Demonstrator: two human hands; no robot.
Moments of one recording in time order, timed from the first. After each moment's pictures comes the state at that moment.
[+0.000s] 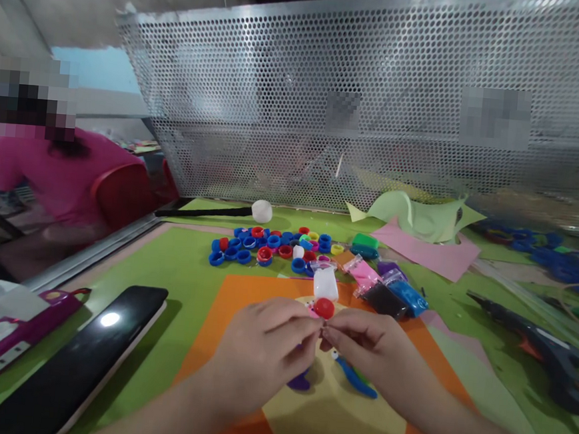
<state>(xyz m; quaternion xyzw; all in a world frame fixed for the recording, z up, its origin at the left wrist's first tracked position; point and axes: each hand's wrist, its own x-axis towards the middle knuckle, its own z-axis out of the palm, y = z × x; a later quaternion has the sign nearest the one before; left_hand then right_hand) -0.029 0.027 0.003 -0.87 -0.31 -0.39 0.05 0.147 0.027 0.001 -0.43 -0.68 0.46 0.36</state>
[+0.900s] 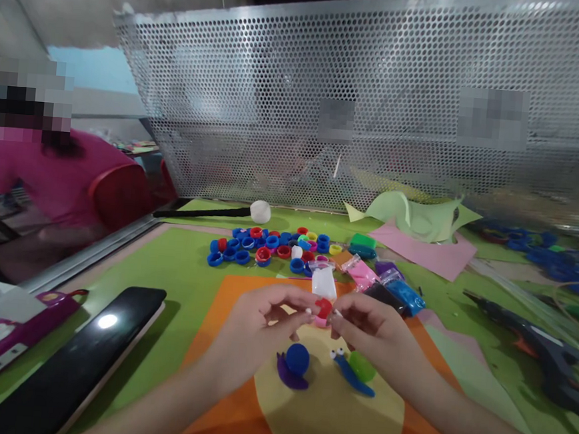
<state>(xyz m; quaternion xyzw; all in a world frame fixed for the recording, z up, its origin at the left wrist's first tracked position) -0.026 0.032 0.014 -0.65 -0.42 -0.44 -0.45 0.152 0.036 -0.002 -0.45 -0.65 0.47 0.40</state>
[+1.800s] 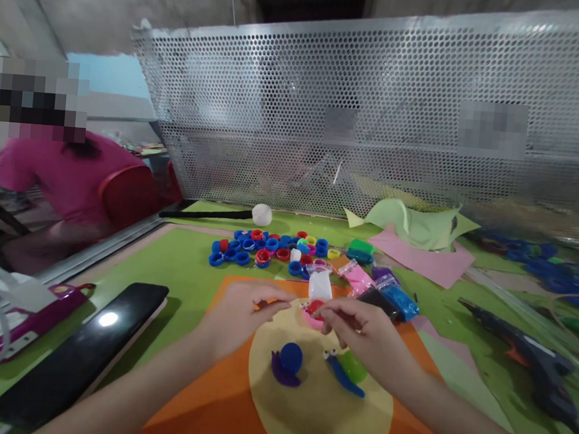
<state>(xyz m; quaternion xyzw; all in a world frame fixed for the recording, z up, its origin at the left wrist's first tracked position) -0.049 0.047 0.011 -0.79 -0.49 -0.31 -0.22 0.158 0.040 -0.005 -0.45 -0.73 0.38 0.35</state>
